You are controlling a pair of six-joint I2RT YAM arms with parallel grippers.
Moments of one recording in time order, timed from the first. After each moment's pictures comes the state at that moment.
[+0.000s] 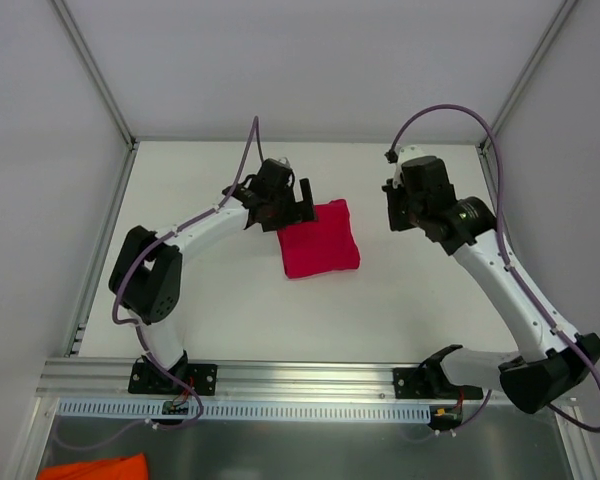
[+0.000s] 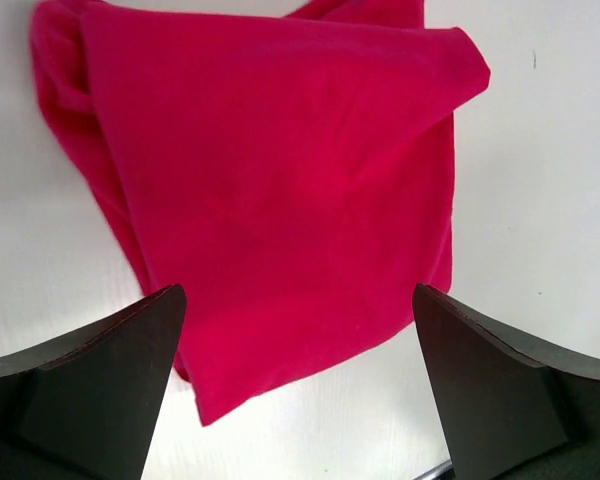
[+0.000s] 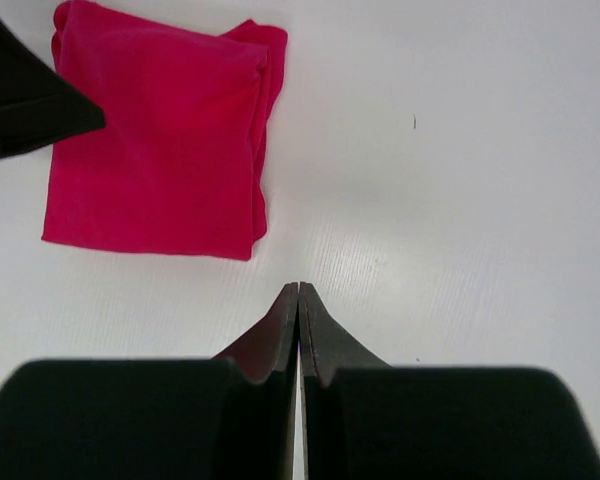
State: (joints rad) left arm -0.59 1.78 1.37 -0.44 0.05 -0.71; right arm 0.51 1.26 1.38 -0.86 0.19 0.11
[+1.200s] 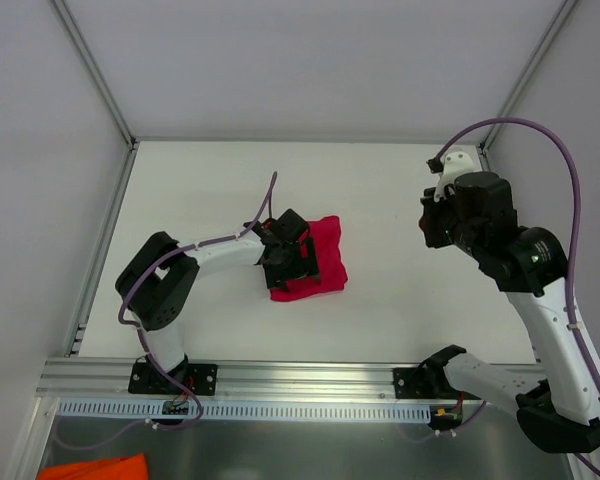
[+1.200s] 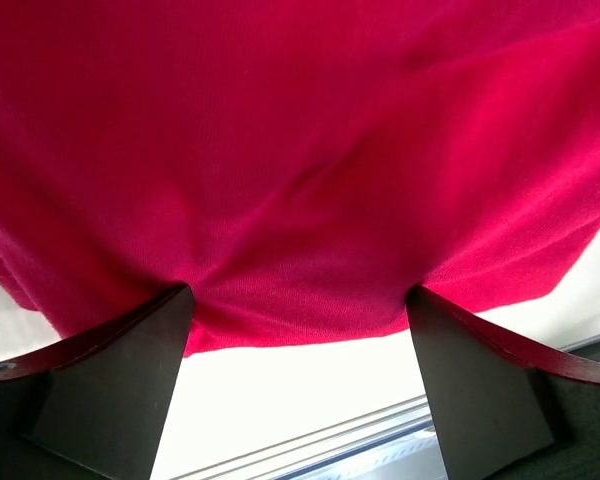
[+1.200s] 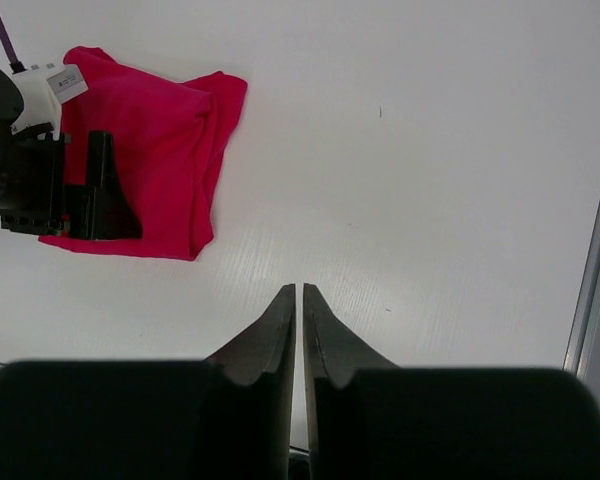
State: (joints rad) left arm -0.77 1.80 1.13 -0.51 0.12 -0.94; right arm 0.51 1.02 1.51 -1.12 0.20 0.10
